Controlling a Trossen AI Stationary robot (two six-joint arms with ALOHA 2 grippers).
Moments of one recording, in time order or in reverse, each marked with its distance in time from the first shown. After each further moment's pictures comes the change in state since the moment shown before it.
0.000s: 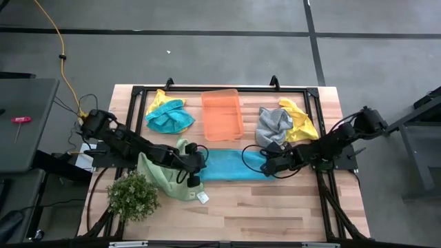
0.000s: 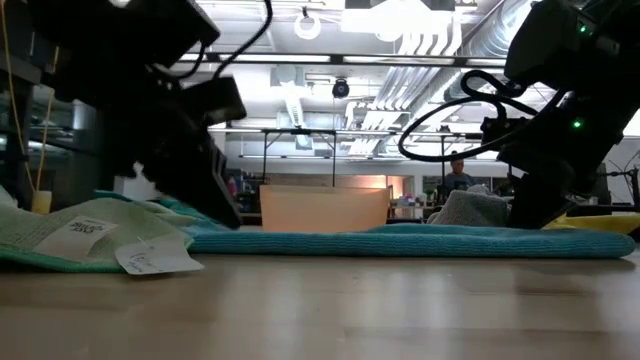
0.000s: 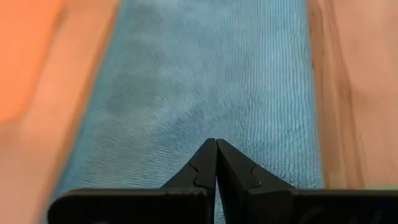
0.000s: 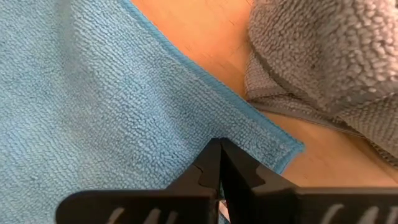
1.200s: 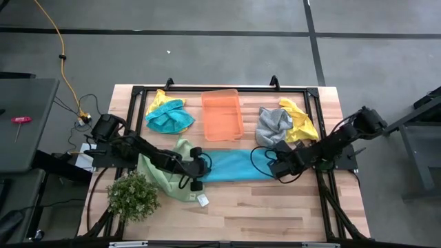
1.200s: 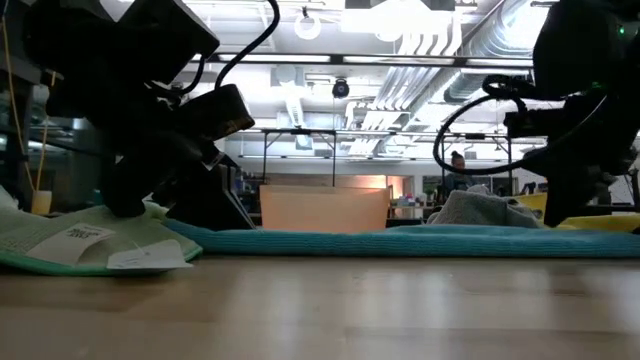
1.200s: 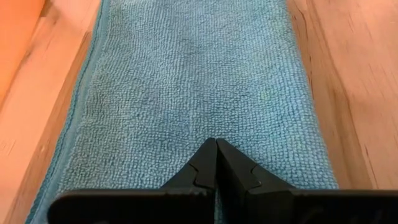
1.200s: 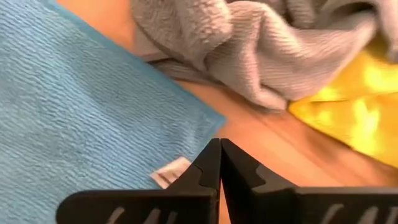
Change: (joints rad) left arm -0.030 0.146 -0.001 0.193 -0.062 0.090; right arm 0.088 0.003 0.124 -0.496 0.087 0.270
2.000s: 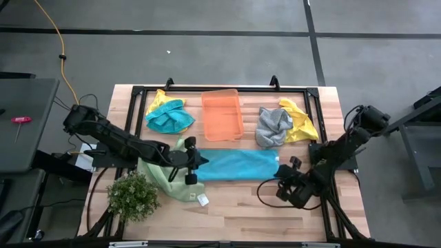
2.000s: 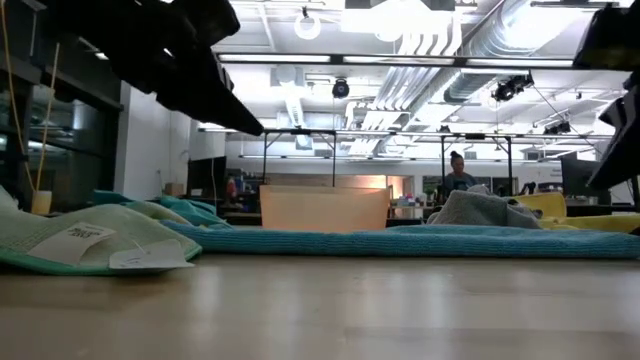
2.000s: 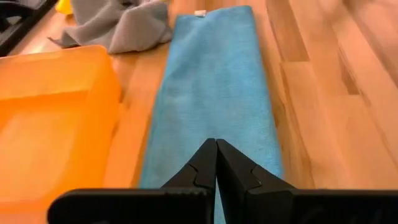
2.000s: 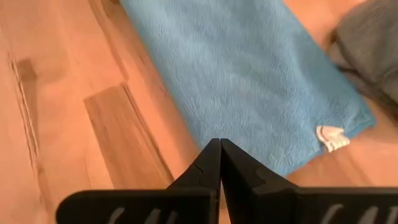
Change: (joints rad) left arm 0.001 -0.387 0.014 -0.204 -0.054 0.086; right arm 0.417 -0.072 0.029 0.220 0.111 -0.104
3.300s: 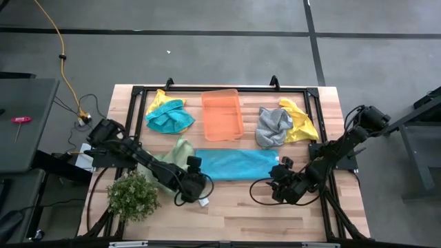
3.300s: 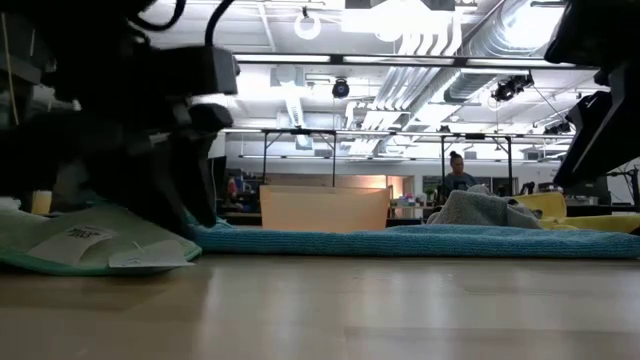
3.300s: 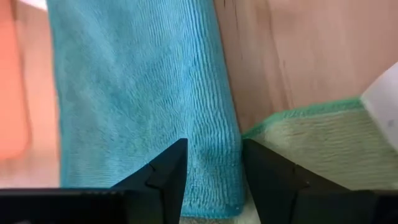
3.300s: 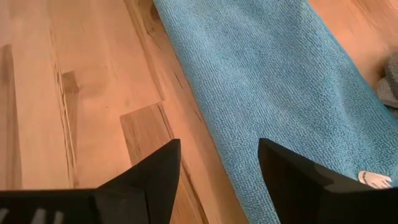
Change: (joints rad) left arm -0.199 0.380 0.329 -0.554 -0.077 -0.060; right arm -0.087 0.000 0.000 0.178 -0.088 -0.235
